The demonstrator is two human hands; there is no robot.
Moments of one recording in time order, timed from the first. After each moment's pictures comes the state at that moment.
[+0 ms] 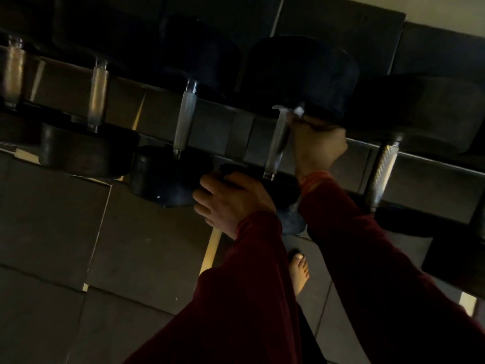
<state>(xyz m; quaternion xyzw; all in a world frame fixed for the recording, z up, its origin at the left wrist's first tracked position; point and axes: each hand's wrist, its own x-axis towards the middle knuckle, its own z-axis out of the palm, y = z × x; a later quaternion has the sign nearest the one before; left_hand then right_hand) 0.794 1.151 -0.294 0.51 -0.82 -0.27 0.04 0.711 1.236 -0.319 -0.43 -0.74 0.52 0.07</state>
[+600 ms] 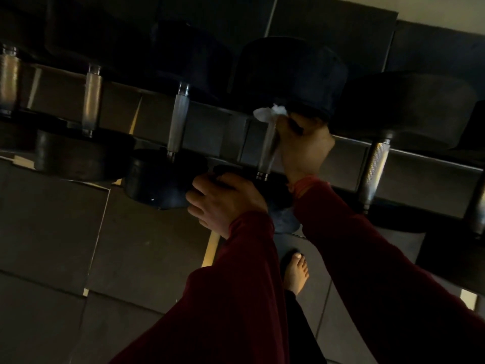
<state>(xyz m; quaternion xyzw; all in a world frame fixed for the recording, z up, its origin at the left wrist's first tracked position) 0.794 1.153 -0.291 0.51 -0.82 -0.26 0.04 0.724 1.237 -0.316 -0.30 -0.82 0.48 0.12</state>
